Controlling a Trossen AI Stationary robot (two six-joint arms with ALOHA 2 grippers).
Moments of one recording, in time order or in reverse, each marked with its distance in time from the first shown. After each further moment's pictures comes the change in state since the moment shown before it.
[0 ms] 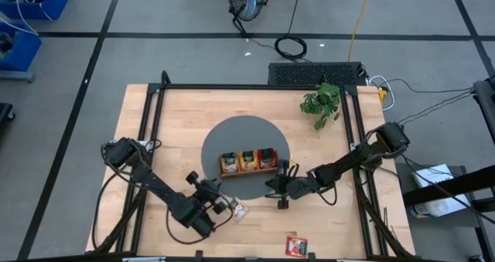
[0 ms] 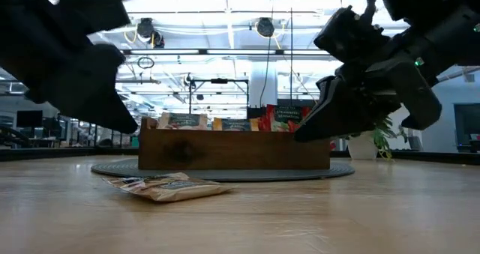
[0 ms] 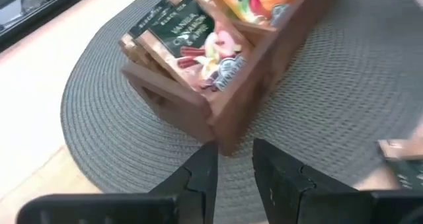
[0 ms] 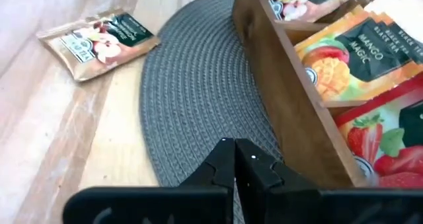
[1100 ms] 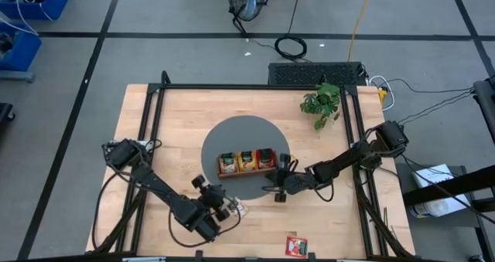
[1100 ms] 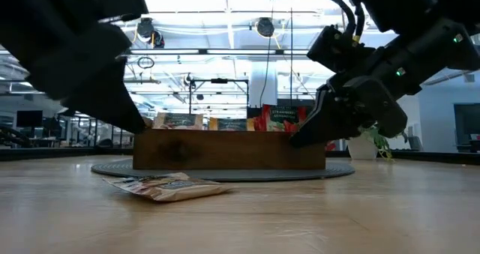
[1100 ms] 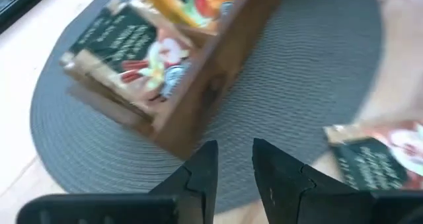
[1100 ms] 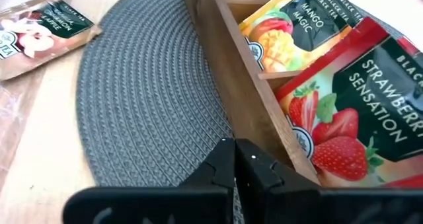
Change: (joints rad) left arm 0.004 0.024 0.101 0.017 0.089 0.158; right arm -0.053 0.000 0.000 -0.050 0.050 0.045
